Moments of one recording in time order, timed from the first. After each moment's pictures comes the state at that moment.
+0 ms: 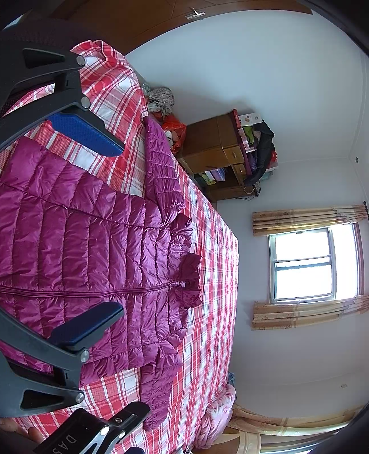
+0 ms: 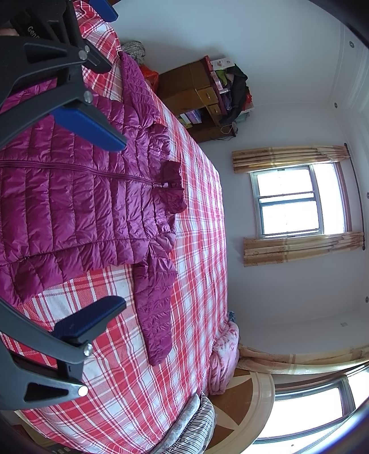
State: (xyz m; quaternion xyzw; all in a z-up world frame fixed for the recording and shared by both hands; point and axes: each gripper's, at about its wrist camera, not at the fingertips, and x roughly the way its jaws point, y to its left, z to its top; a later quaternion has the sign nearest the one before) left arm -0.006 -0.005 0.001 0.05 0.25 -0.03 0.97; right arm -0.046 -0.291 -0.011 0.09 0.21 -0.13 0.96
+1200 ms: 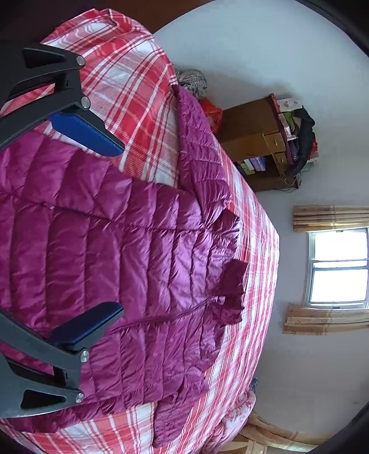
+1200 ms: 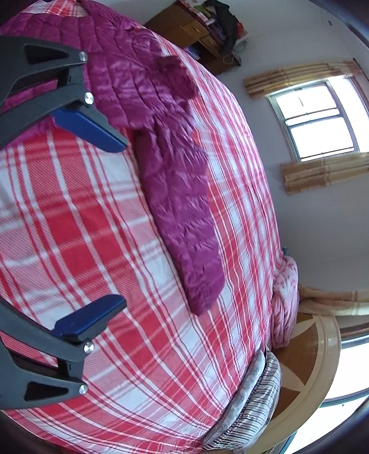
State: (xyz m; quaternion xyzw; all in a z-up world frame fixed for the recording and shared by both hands) left arm 0.114 0.018 -0.079 0.04 0.35 -0.04 0.94; right arm 0.016 -0.504 -0.093 0.19 0.31 -0.27 0.89
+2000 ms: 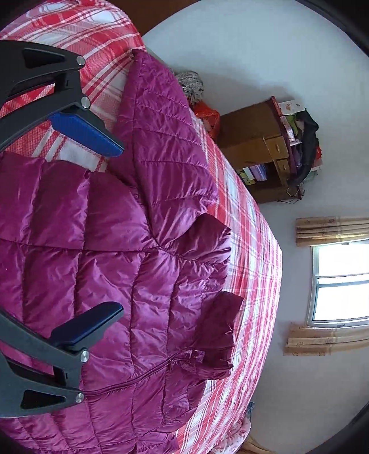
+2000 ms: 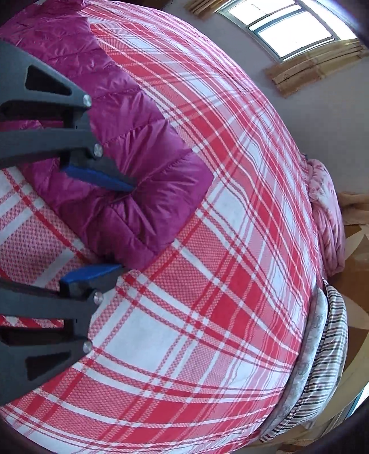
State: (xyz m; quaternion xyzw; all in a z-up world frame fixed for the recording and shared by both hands) left arm 0.279 0.003 -0.135 0.04 0.36 -0.01 0.93; right arm 0.126 -0.677 -0.168 0.33 0.33 -0.40 0.79
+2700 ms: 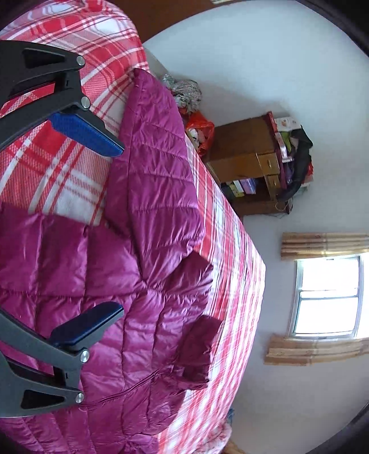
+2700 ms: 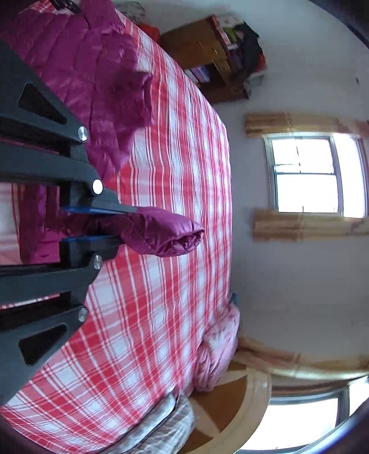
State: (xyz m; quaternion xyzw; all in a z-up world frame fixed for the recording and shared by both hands) left arm 0.259 0.059 -0.115 0.00 0.32 0.01 0.95; right arm 0.178 -0.416 0.007 0.05 0.25 -0.17 0.95
